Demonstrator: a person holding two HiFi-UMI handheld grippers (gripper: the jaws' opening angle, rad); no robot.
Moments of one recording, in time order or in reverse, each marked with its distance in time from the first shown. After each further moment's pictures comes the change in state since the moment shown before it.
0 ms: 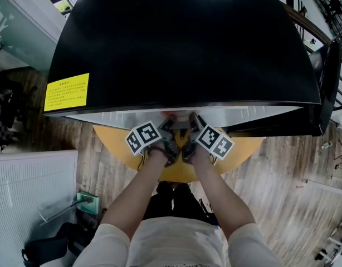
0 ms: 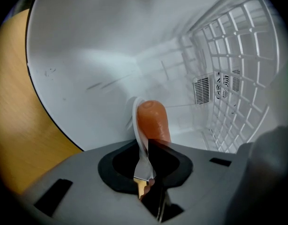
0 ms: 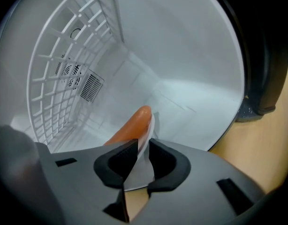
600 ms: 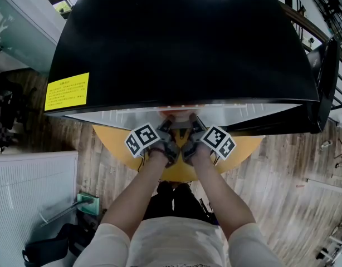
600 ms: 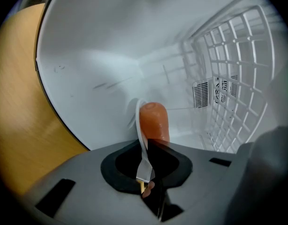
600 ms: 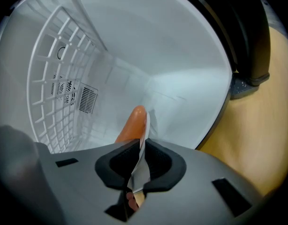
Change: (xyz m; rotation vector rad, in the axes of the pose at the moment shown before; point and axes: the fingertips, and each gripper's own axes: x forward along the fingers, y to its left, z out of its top) left arm -0.003 0.002 0.002 -0.038 -0.032 -0.018; right arm -0.001 -0.003 -0.005 0.219 0.000 0.062
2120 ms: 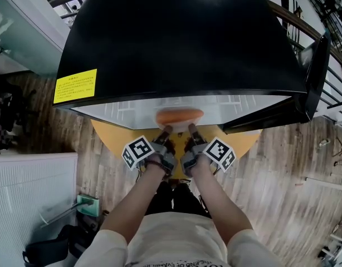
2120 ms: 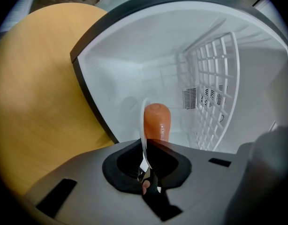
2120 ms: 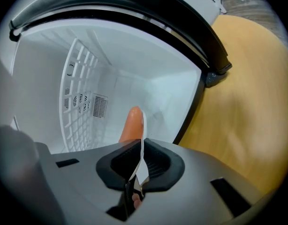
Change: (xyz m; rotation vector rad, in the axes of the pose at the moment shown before) left arm -0.032 0.002 -0.021 -0.121 0.005 -0.042; right arm -0.031 -0.002 -0.019 0.144 -0.010 0.058
